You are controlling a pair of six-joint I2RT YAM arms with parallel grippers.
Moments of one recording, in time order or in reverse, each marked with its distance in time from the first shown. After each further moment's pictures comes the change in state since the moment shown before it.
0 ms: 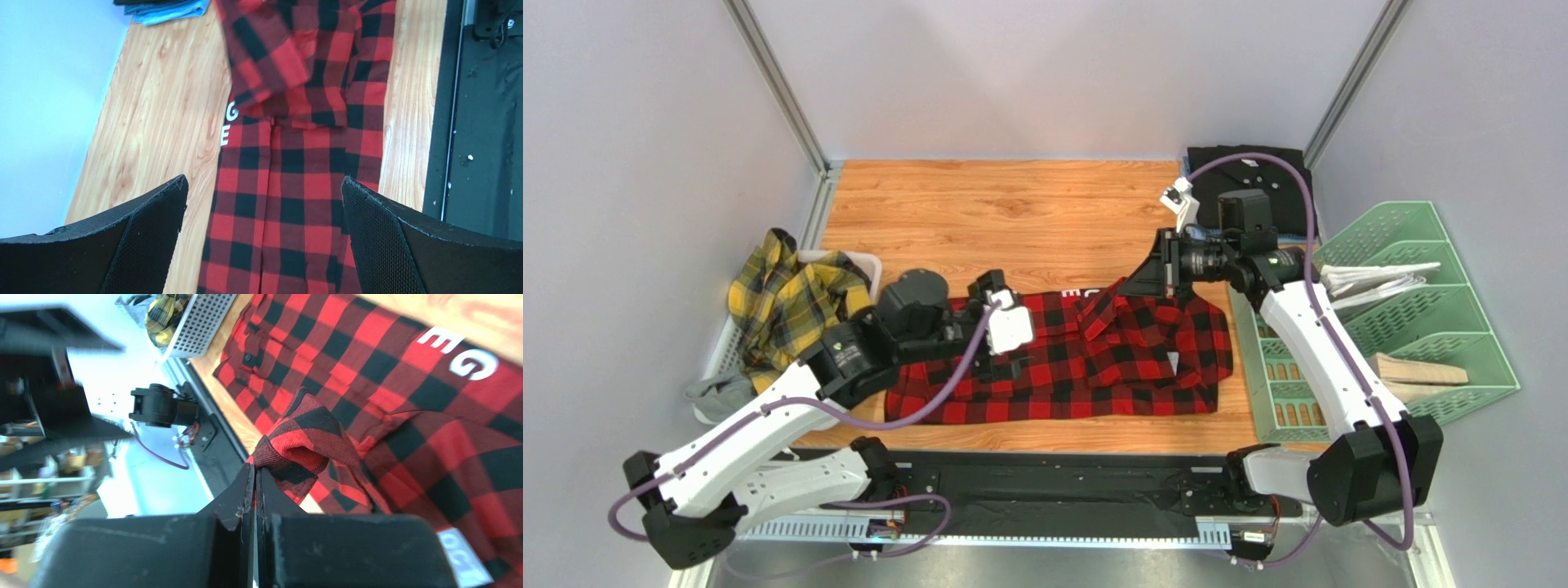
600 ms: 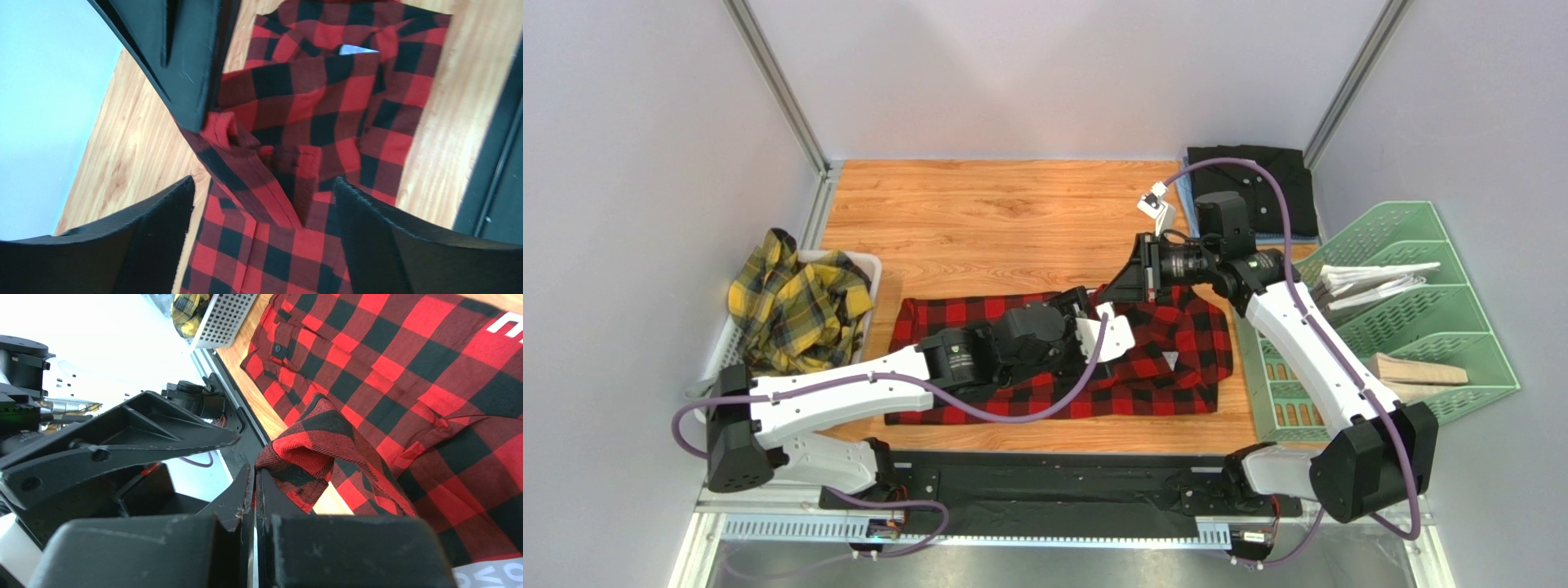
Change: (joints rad) left arm -0.404 0.363 0.043 0.292 -0.544 -0.166; right arm 0.106 0.039 -0.017 0.089 -0.008 0.141
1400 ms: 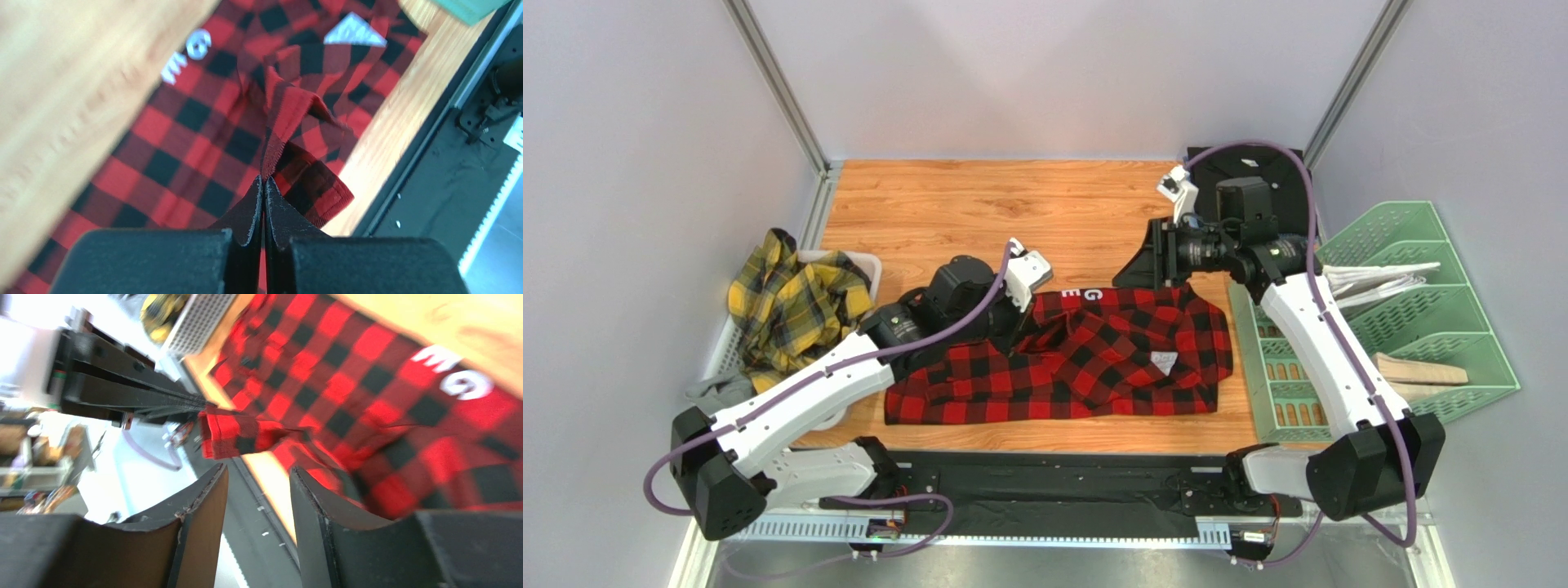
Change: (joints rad) left arm 0.367 -0.140 -0.076 -0.159 0.353 -0.398; right arm -0.054 -0.003 0.100 -0.122 0.057 -0.173
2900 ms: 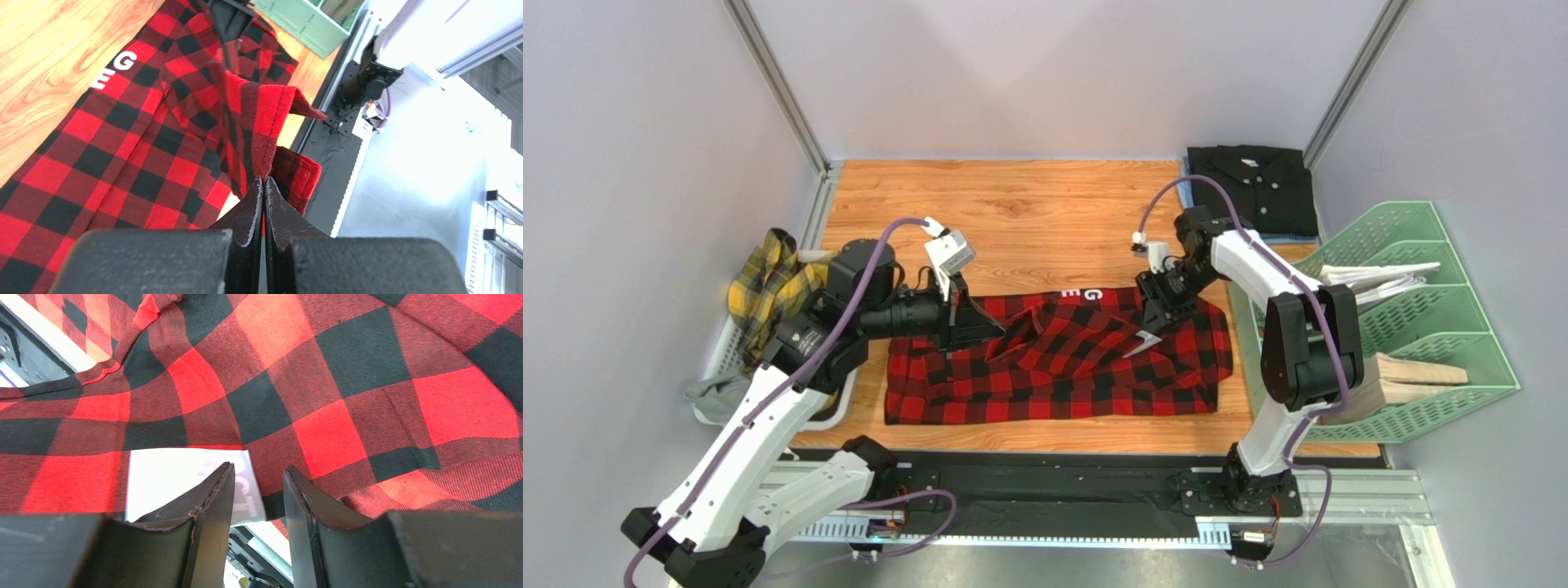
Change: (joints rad) left arm 0.315 -0.240 0.116 -0.253 0.542 -0.109; right arm -0.064 0.483 0.030 -0.361 0.318 -0.473
